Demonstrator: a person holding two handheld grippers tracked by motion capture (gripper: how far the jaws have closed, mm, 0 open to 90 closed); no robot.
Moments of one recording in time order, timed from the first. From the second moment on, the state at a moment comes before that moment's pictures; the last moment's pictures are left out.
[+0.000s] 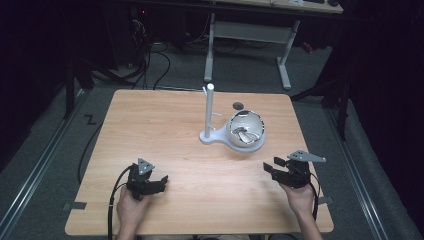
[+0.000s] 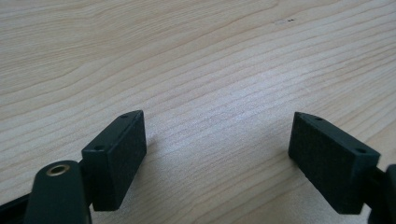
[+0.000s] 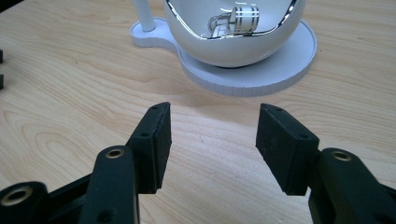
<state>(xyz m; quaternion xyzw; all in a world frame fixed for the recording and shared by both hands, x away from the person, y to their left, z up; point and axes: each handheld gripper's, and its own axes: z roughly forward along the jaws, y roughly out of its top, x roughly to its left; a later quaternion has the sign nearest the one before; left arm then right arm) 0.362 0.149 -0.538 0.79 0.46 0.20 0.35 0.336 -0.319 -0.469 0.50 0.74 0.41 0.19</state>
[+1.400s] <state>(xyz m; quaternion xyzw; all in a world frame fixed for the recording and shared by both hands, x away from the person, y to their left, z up) 0.362 0.149 -0.538 0.79 0.46 0.20 0.35 0.338 -0.282 -0.520 0.48 0.78 0.36 0.20</state>
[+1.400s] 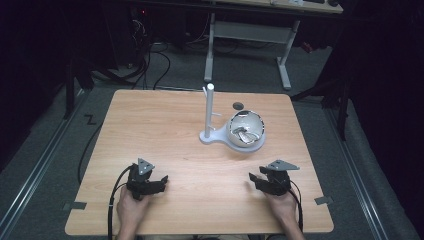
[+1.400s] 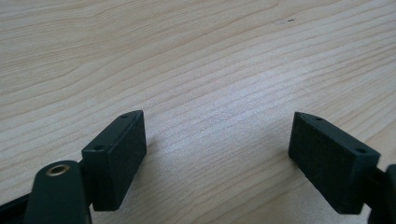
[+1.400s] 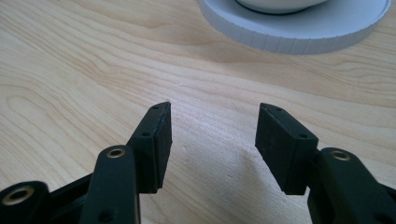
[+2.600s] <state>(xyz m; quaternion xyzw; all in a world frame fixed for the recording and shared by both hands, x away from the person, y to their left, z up) 0.362 0.149 -0.538 0.79 0.46 0.19 0.35 0.337 -0.276 -0.532 0.47 0.79 0.33 0.22</state>
